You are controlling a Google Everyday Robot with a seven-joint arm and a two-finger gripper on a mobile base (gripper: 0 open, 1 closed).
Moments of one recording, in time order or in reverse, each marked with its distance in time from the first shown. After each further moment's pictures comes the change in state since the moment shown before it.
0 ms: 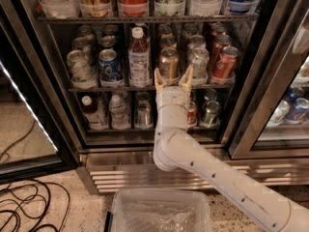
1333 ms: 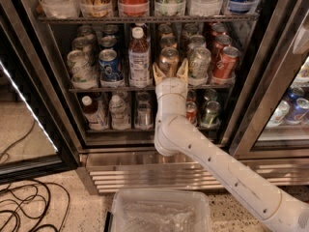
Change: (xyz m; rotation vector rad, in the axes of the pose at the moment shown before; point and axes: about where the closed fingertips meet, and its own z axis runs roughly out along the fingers) arm 0.015 0.008 0.044 -0.028 0.021 -0.011
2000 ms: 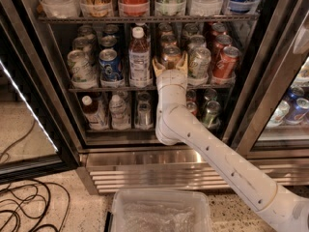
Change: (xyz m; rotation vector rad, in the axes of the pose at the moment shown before) arm -0.003 0.000 0.031 -0.010 -0.016 -0.026
